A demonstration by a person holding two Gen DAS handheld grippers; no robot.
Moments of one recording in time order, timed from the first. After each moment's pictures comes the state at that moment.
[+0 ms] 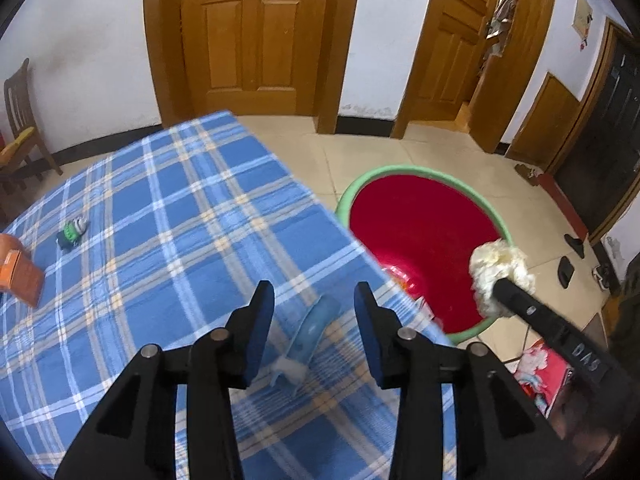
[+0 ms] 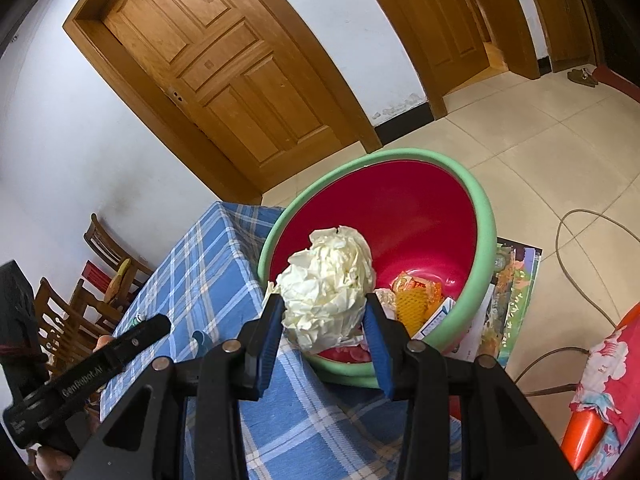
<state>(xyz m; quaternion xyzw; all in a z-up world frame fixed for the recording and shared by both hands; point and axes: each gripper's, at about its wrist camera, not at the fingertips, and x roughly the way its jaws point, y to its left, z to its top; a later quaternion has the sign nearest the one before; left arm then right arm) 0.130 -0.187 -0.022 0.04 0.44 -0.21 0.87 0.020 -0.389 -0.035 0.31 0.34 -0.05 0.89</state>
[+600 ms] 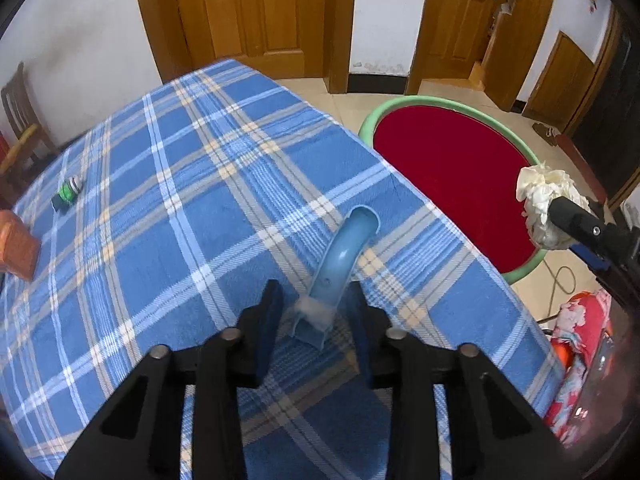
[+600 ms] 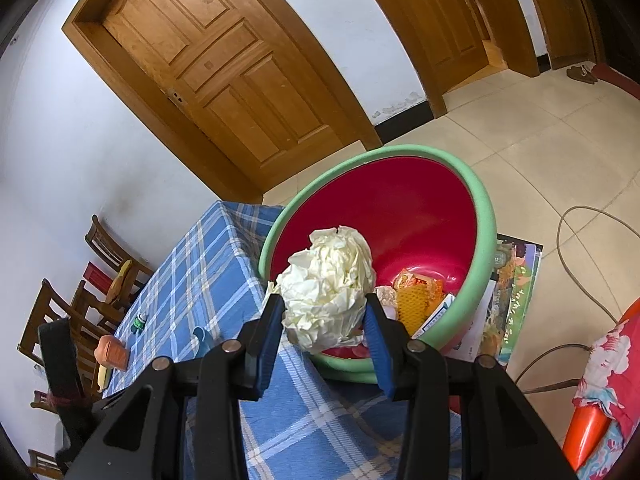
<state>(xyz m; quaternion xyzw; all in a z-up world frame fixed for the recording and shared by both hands) 0.119 -0.187 -0.071 0.10 0.48 -0.19 0.85 0.018 -0.391 -0.038 0.32 0.34 -0.05 0.88</state>
